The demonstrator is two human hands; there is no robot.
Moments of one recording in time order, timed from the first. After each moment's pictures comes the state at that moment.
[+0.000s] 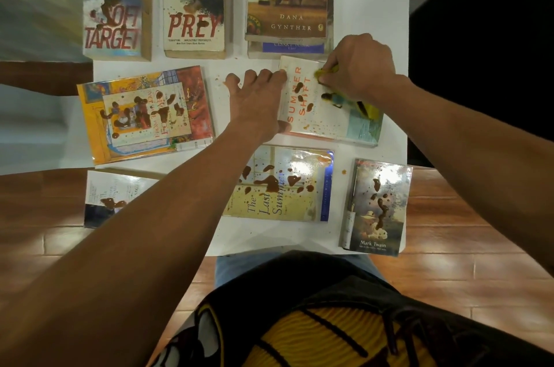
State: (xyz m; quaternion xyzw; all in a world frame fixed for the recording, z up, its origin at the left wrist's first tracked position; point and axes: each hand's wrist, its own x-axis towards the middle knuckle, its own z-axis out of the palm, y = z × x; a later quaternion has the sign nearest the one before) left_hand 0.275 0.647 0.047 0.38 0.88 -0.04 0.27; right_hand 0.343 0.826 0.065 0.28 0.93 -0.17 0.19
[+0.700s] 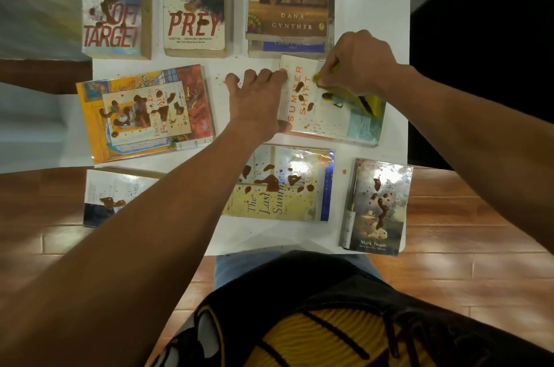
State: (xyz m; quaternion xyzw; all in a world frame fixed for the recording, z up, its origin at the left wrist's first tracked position) left_hand 0.275 0.645 0.045 0.38 0.88 -0.02 0.27; right_hand 0.336 0.836 0.065 0.26 0.91 -0.22 0.22
